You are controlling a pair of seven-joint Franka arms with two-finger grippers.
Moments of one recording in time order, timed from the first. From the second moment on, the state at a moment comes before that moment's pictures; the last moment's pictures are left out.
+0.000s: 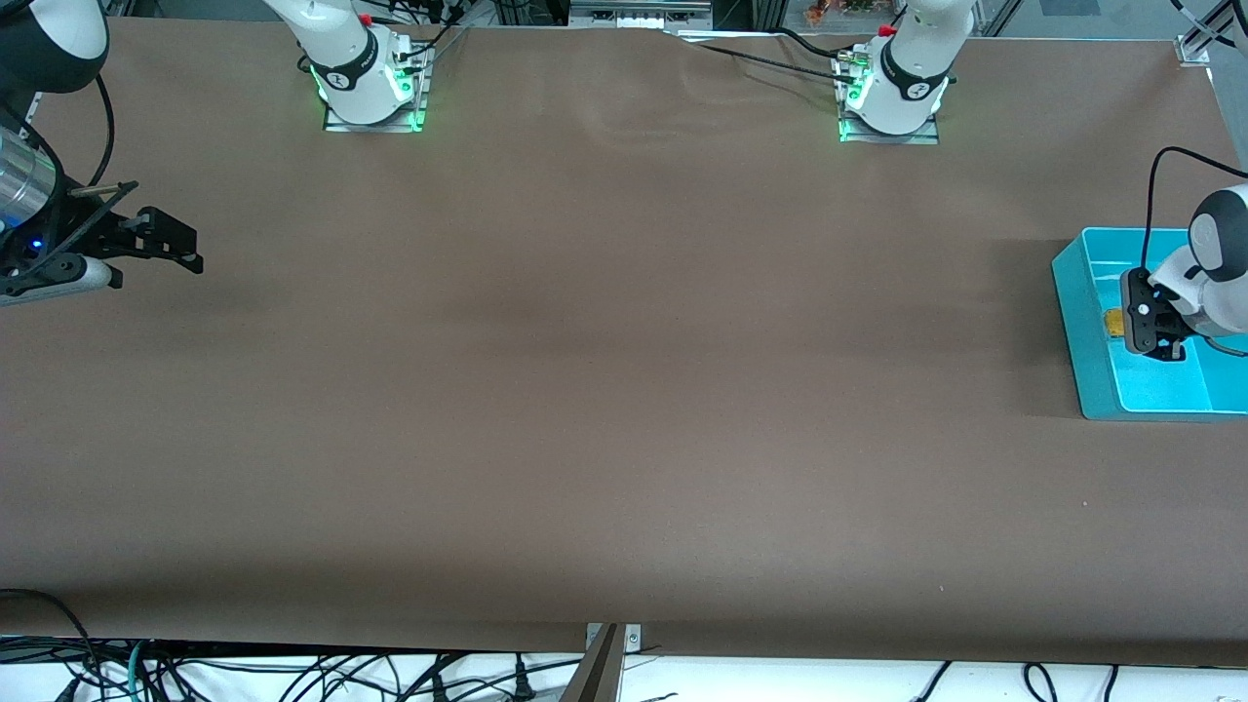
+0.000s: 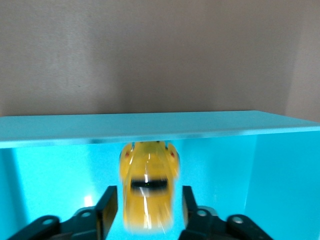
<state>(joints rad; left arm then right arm) 0.64 0.44 -0.18 -1.93 0.42 2.22 1.75 -0.13 0.03 0.11 -1.72 0.02 1.75 -0.22</state>
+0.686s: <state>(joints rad) 0.59 0.43 -0.25 -1.58 0.21 1.81 1.64 -0.13 0.03 0.11 -1.72 0.02 1.75 -0.21</state>
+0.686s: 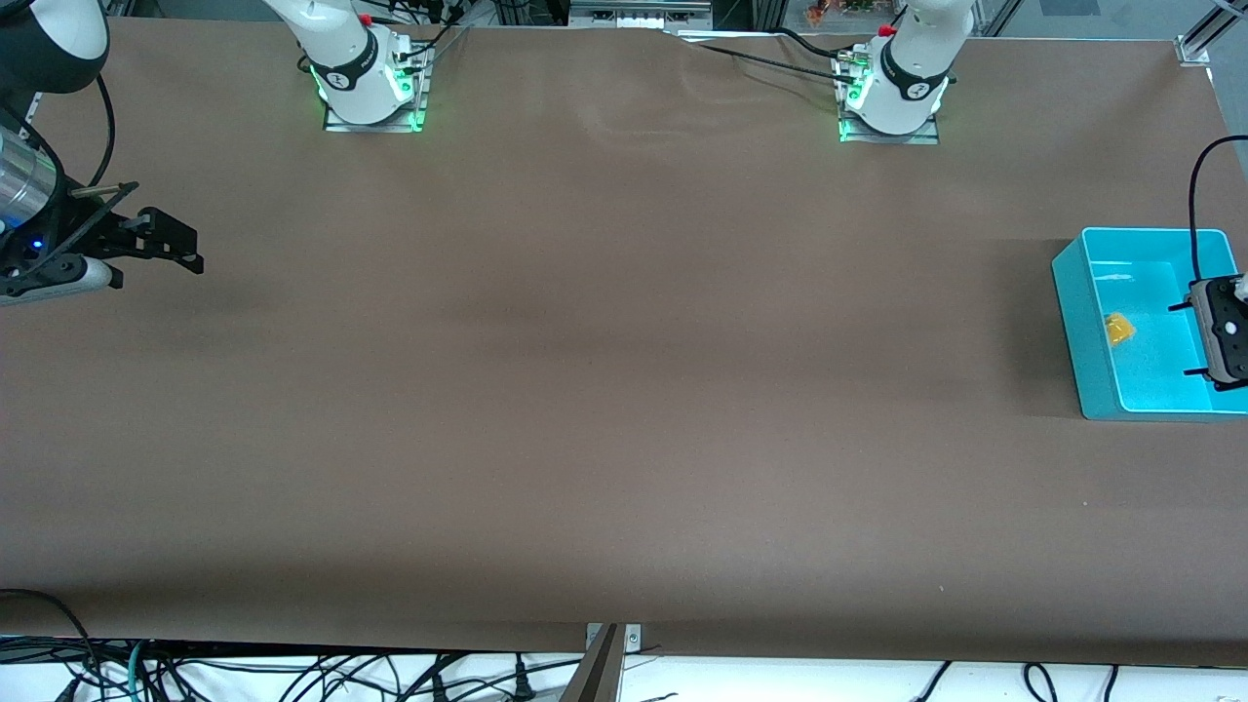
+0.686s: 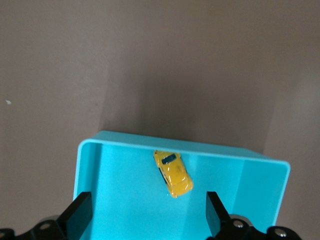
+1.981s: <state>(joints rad) 0.06 0.12 -0.12 -1.62 -0.03 1.75 0.16 -0.13 0.03 0.11 -1.72 0.01 1.75 -0.21</state>
